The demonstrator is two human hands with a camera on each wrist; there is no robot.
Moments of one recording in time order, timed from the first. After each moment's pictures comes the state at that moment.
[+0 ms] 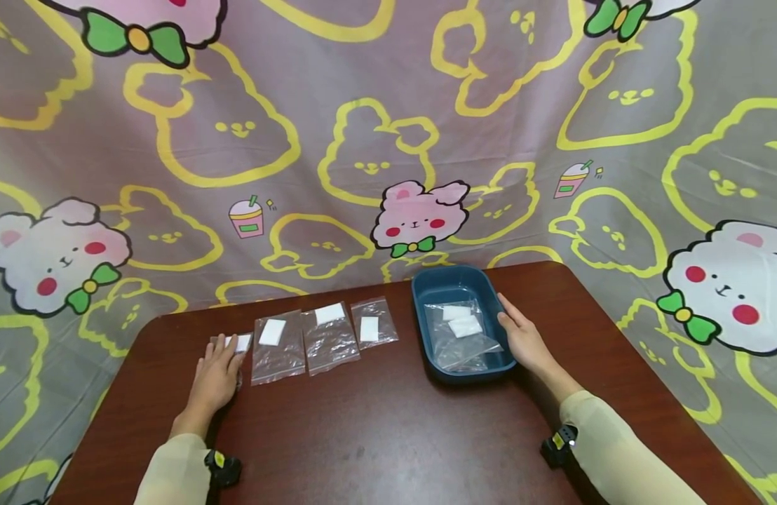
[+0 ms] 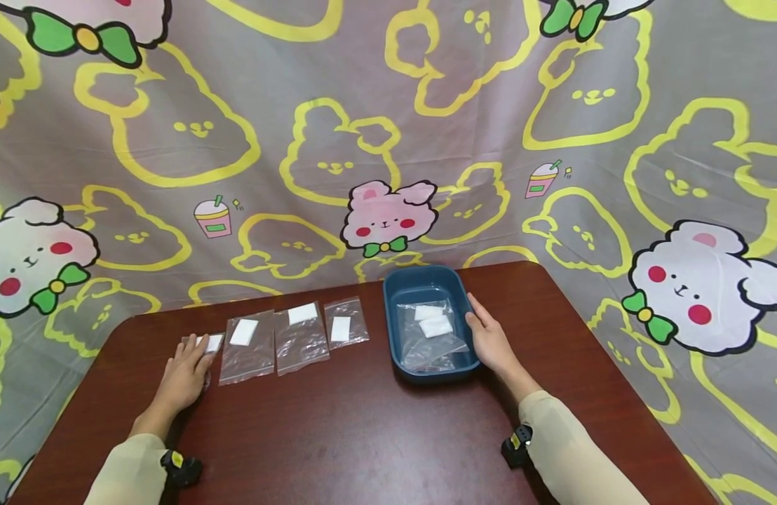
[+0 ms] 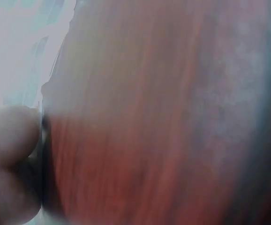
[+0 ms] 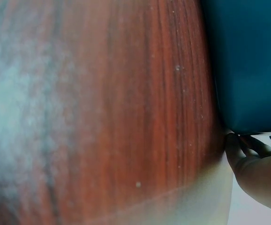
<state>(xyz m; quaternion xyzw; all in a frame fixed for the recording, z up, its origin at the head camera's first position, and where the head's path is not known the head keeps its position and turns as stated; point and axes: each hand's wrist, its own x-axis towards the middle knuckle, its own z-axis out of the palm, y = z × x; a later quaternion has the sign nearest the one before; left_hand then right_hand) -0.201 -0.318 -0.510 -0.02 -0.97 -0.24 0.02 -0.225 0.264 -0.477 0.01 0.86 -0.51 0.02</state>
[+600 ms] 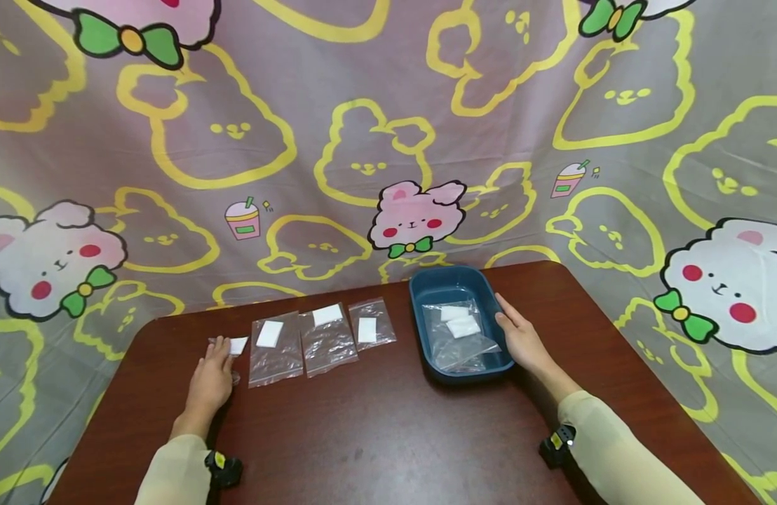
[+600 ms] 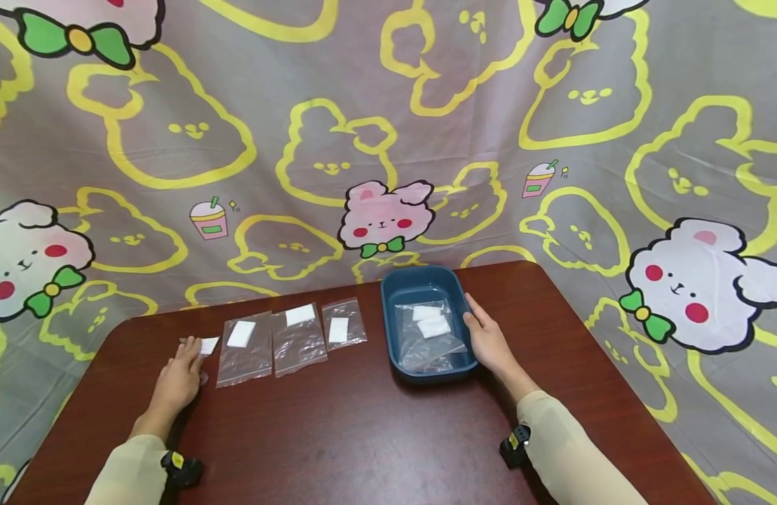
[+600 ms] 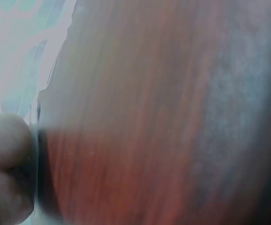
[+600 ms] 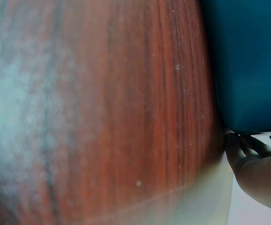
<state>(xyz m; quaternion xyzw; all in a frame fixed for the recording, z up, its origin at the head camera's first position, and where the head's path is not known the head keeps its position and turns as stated) -0.206 -0.316 -0.510 0.01 -0.97 -0.24 0.03 -0.226 0.264 -0.480 0.01 0.86 -0.51 0.01</state>
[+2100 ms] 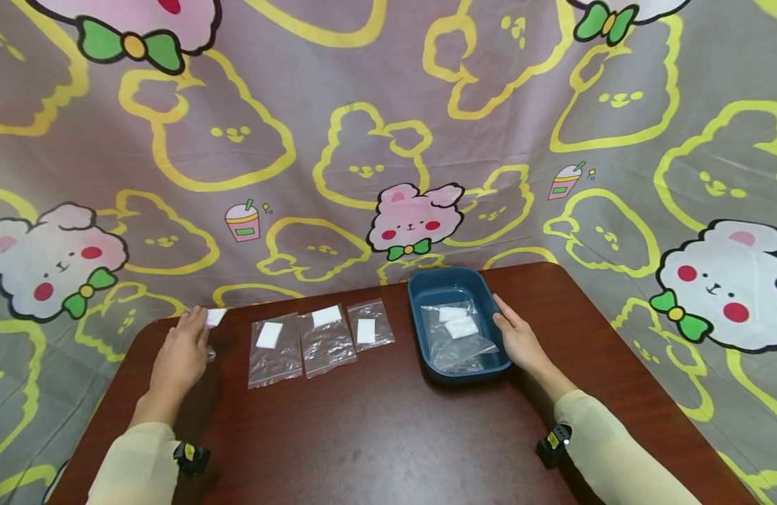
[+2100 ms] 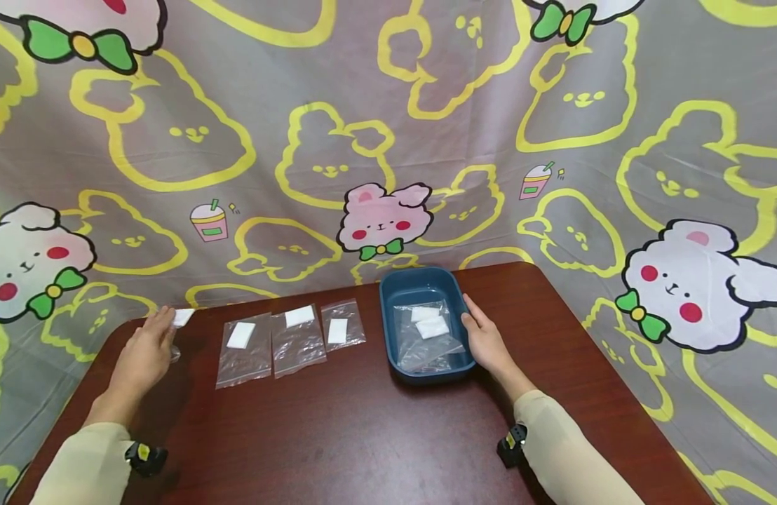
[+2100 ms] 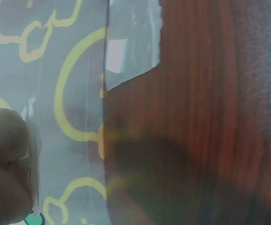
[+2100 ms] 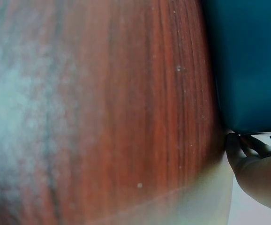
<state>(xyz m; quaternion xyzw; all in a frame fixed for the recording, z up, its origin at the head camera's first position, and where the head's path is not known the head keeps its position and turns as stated) -0.203 -0.323 -0.428 -0.04 -0.97 -0.21 0.14 -0.226 0.264 -0.481 0.01 0.86 -0.51 0.00</state>
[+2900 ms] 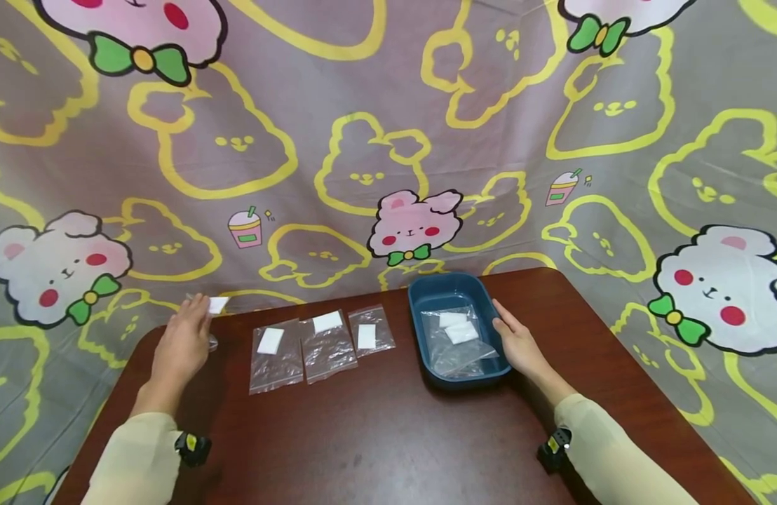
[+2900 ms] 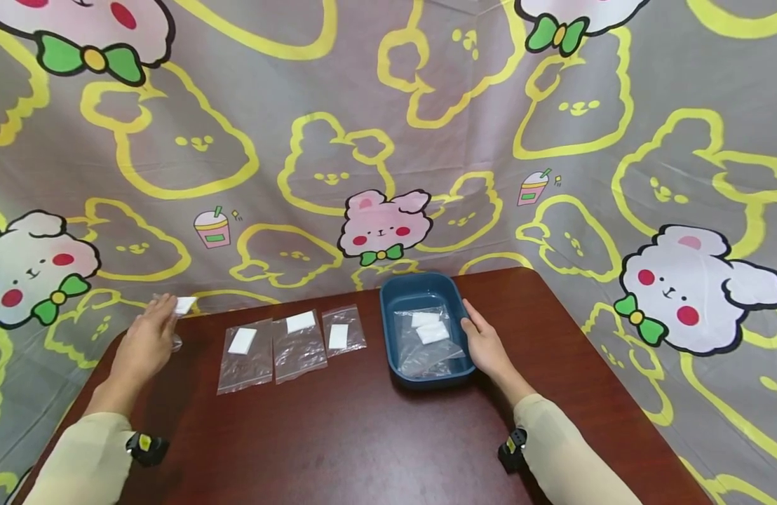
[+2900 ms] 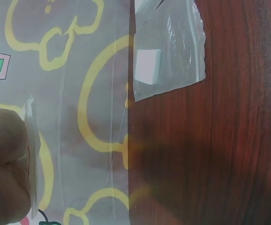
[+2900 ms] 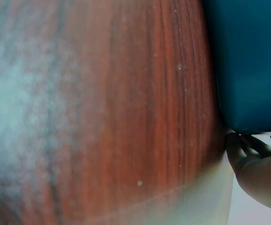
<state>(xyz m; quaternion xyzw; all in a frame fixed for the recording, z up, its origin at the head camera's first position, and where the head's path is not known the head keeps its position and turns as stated) -0.214 -0.316 -0.402 -0.05 -0.96 -0.20 0.17 -0.226 0.264 -0.482 0.01 0.86 -0.51 0.01</state>
